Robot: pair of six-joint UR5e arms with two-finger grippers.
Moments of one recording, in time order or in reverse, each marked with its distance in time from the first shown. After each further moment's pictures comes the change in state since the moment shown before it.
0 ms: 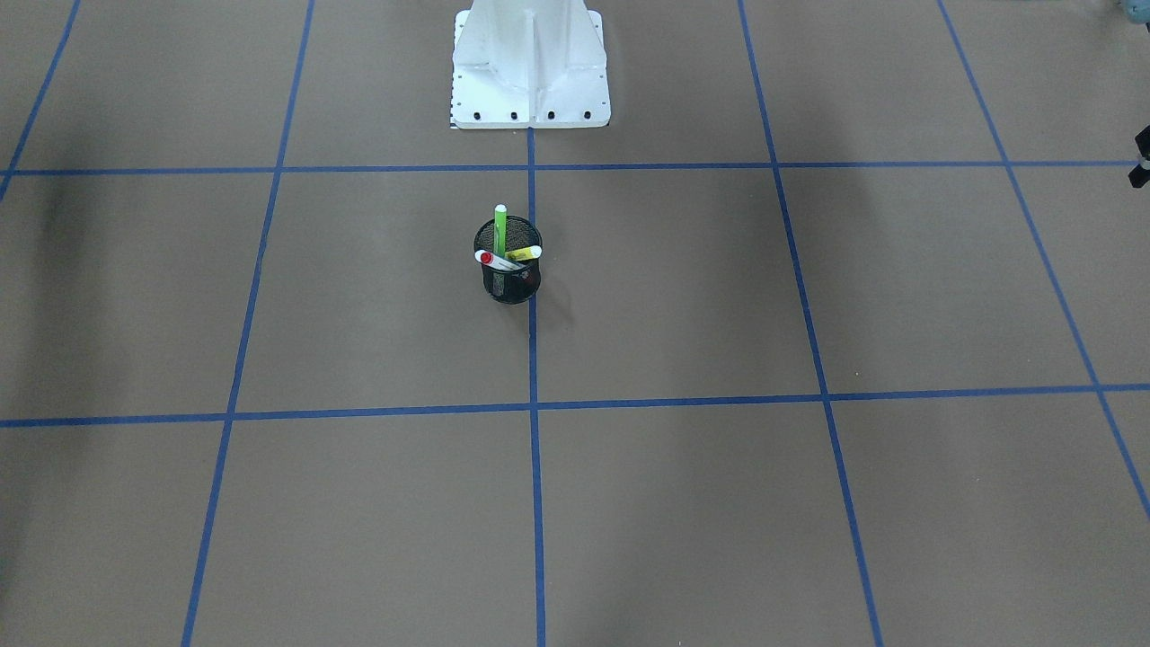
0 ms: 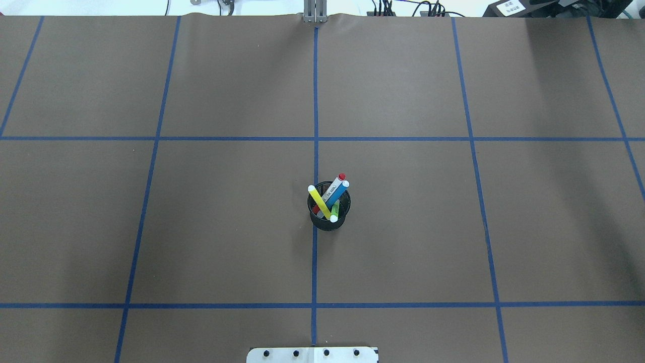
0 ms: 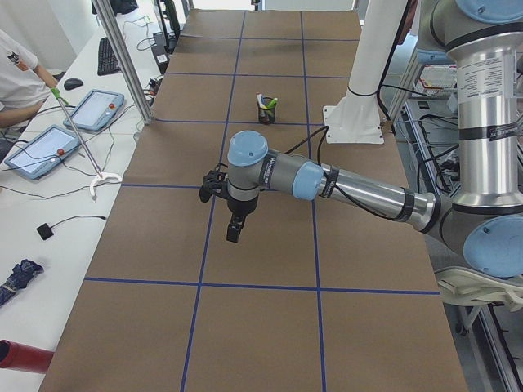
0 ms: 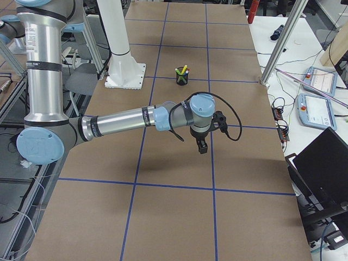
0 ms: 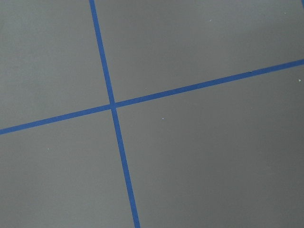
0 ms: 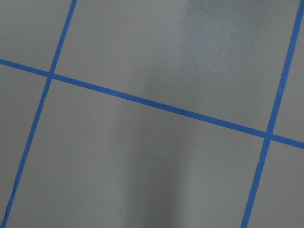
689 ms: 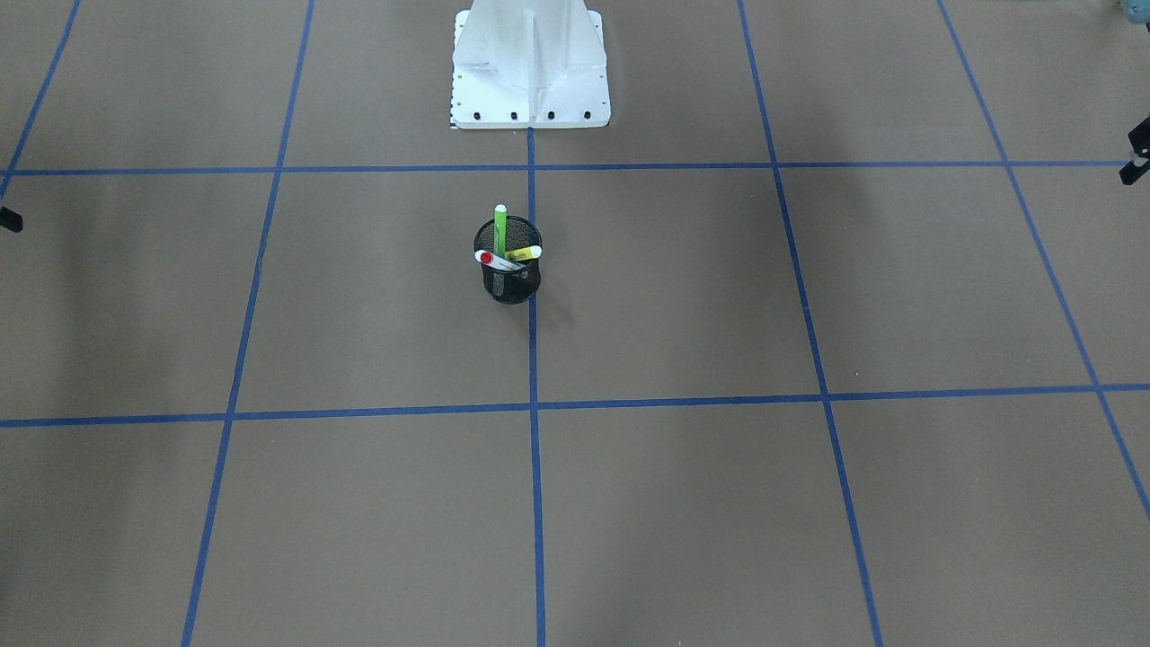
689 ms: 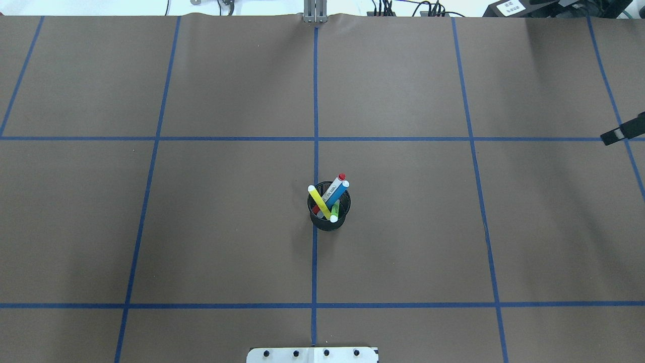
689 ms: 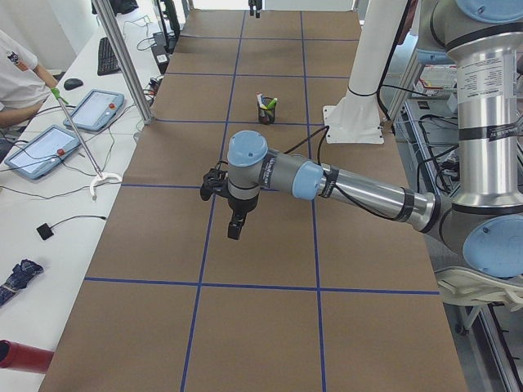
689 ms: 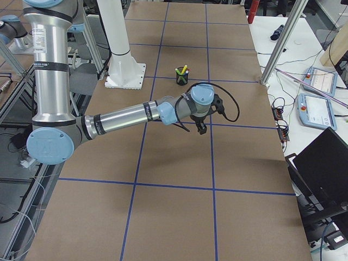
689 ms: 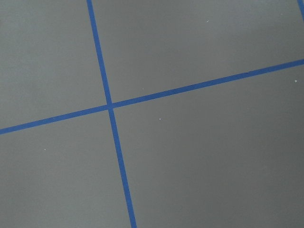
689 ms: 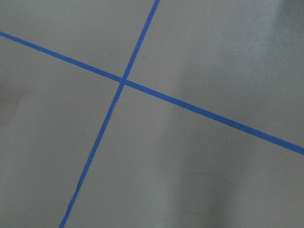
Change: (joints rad) left arm 0.000 -0.001 0.000 0.000 -0.035 0.000; right arm -0.151 0.032 0.038 0.189 0.119 0.182
